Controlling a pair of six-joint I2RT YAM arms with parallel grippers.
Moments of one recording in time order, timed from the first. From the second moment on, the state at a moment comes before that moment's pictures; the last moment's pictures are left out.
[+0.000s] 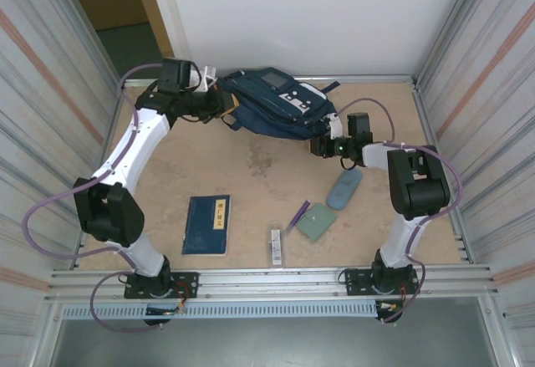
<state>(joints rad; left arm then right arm) -0.25 1.65 1.61 -0.65 0.64 -0.63 0.16 1.85 0.96 0.15 -0.65 0.09</state>
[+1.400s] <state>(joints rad) -0.23 1.64 1.63 -0.64 0.67 -0.71 0.12 1.71 0.95 -0.07 -0.75 0.14</state>
